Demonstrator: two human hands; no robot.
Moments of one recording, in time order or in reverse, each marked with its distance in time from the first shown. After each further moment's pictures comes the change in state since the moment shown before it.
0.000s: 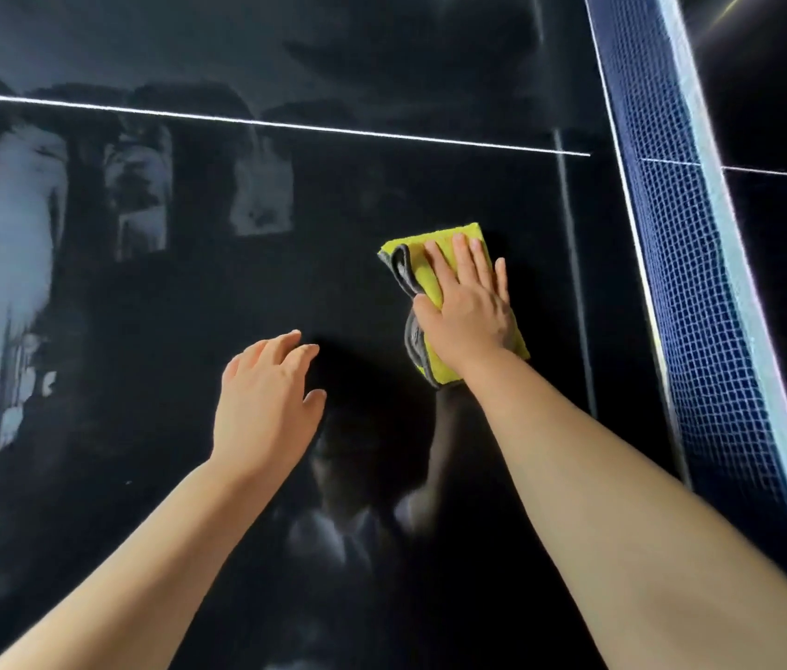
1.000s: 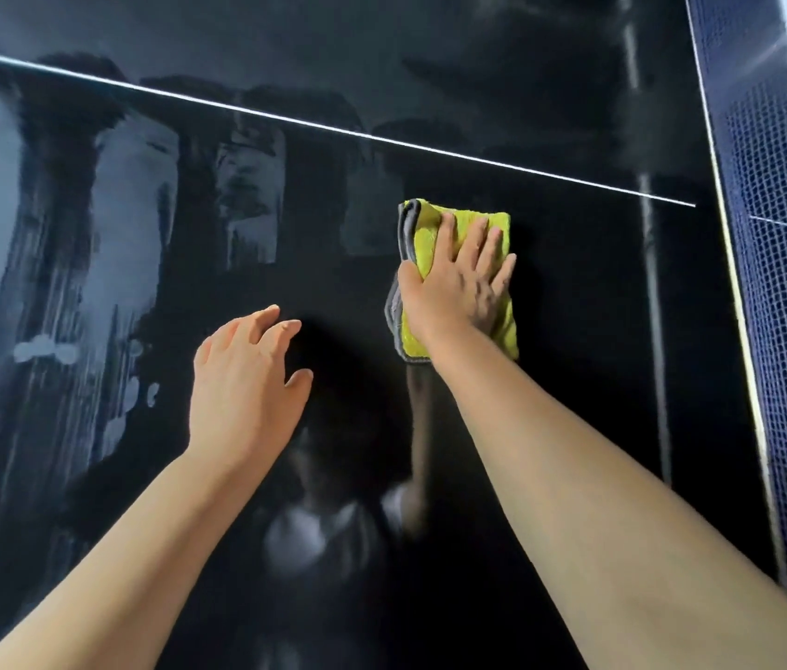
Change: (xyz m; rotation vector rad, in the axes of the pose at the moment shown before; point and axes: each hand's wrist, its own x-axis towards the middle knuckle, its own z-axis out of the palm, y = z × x) left_hand 0.034 -0.102 -0.038 -0.034 0.083 -0.146; right_hand 0.066 -0.145 0.014 -0.064 0.017 0.213
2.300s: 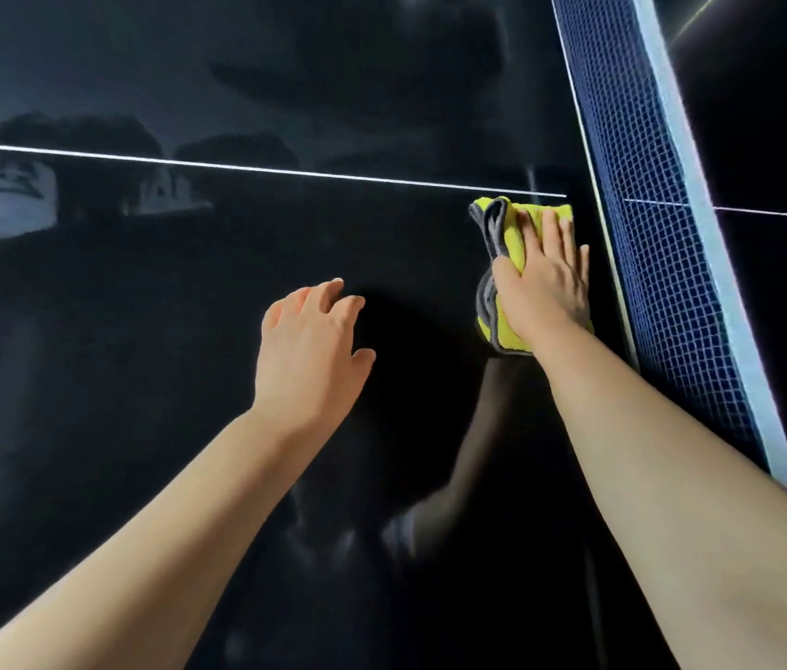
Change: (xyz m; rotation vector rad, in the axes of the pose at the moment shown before) left_hand 0.075 0.201 0.075 0.010 -0.033 0.276; right_hand 0.103 0.258 -0.029 0.083 0.065 0.082
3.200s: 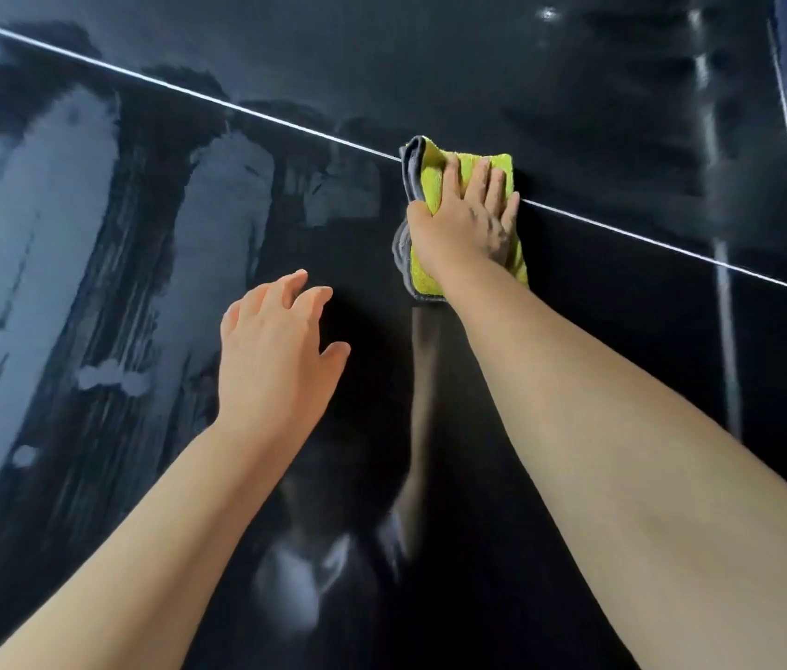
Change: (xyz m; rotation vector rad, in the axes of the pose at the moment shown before) left_hand -0.077 -0.240 -0.080 -0.056 0.150 -0.335; right_hand -0.042 -0.374 0.051 -0.073 -0.025 -0.223
